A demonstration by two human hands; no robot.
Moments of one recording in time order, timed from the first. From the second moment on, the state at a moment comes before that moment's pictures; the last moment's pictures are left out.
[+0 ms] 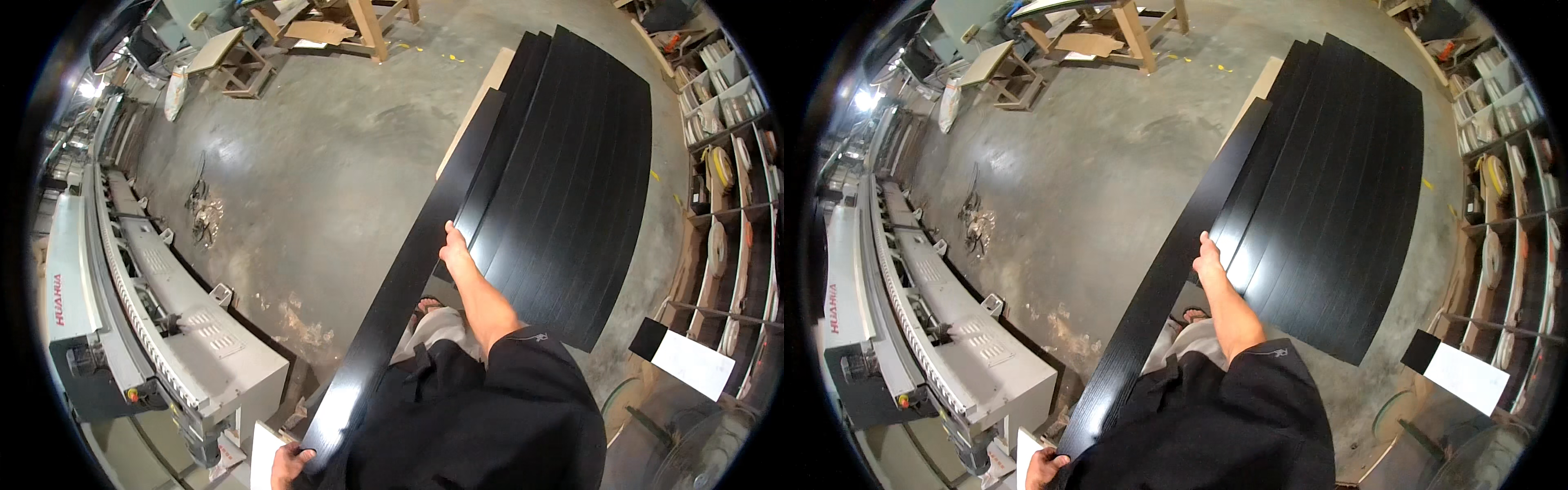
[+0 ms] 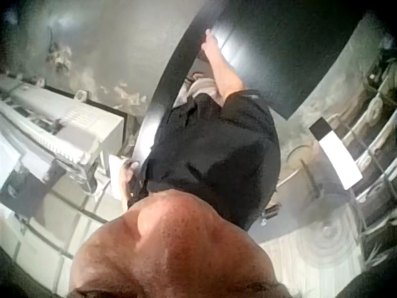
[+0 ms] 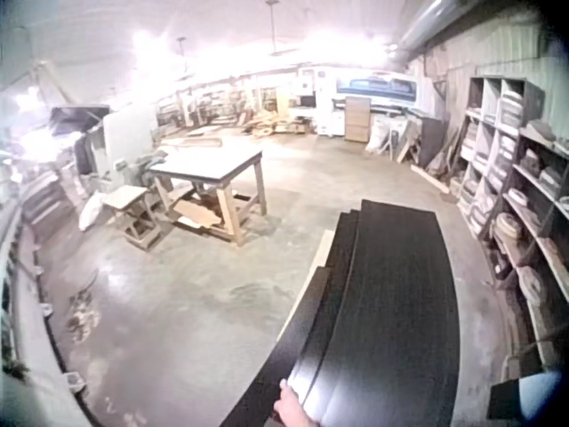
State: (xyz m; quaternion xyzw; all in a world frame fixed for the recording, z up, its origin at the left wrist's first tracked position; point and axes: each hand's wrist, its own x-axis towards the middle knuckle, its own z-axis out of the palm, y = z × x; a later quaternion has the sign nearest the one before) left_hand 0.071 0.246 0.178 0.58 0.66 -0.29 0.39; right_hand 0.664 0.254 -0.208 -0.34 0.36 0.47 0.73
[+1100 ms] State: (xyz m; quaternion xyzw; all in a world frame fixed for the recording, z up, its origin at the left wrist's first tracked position) left_hand 0.491 0.389 -0.377 0.74 0.22 -0.18 0.60; right_hand 0.403 0.105 -0.254 -0.86 -0.13 0.50 -0.05
